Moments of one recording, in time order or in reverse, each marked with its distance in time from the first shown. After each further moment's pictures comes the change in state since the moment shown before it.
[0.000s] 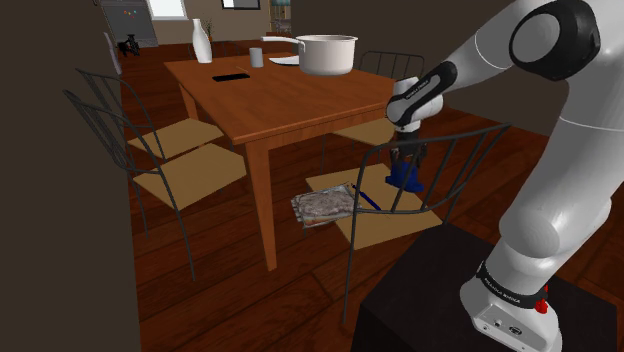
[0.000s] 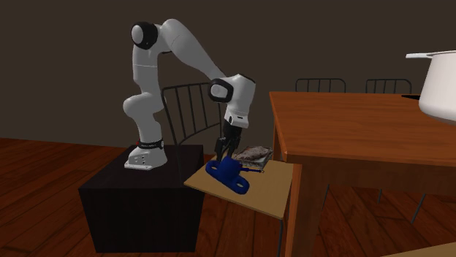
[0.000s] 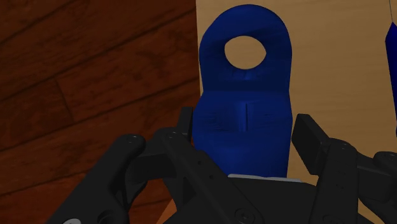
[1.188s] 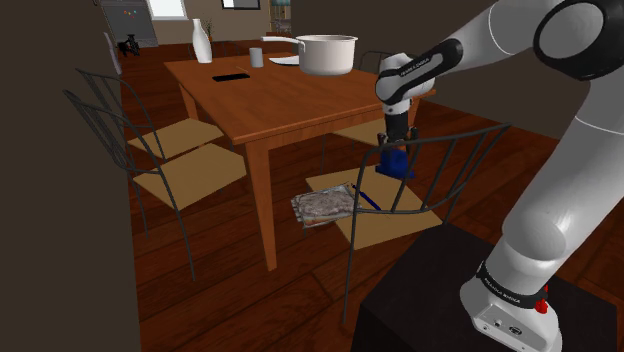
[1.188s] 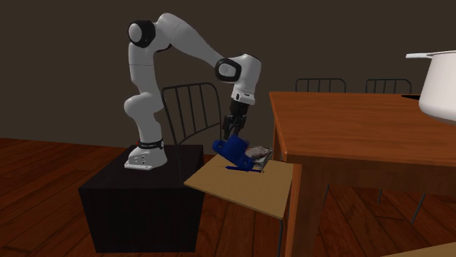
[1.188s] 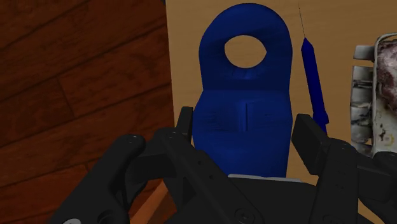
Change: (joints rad) arm 0.070 -0.103 0.066 0.086 0.024 -0.203 0.098
